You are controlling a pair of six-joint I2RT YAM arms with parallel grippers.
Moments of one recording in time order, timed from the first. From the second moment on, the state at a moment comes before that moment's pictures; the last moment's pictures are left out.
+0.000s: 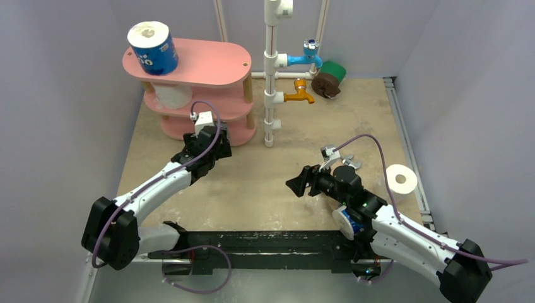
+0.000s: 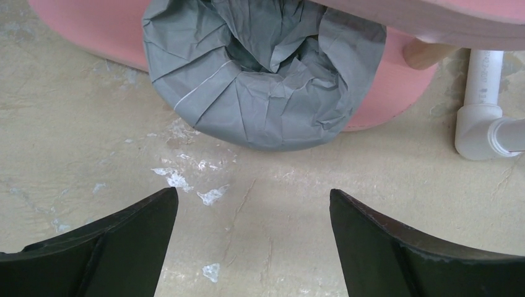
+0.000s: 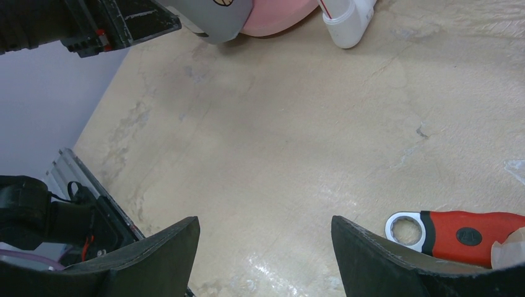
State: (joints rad) left arm -0.50 1.21 0.77 -0.27 -0.54 -0.48; right arm 0.73 0.76 0.34 0.09 -0.07 0.57
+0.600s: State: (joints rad) left arm -0.50 1.40 0.84 -0.18 -0.56 -0.43; right arm 0.73 0.76 0.34 0.09 -0.07 0.57
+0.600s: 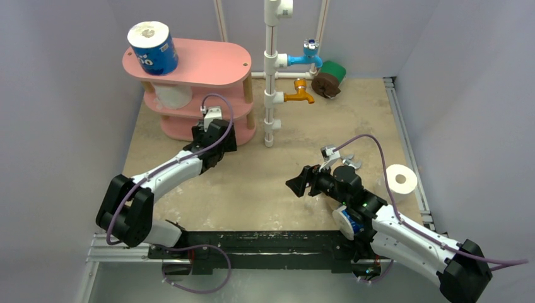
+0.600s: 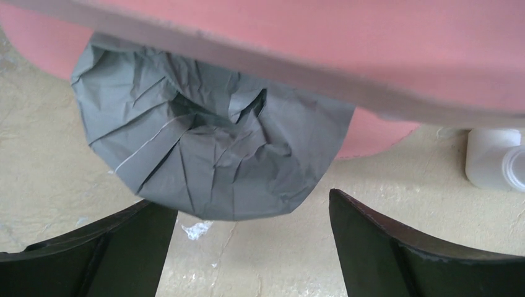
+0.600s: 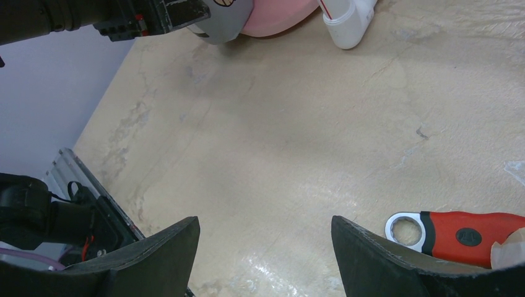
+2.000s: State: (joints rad) left arm -0.51 1.58 0.95 -0.04 -0.54 -0.38; right arm 0.73 0.80 0.34 0.09 -0.07 0.57
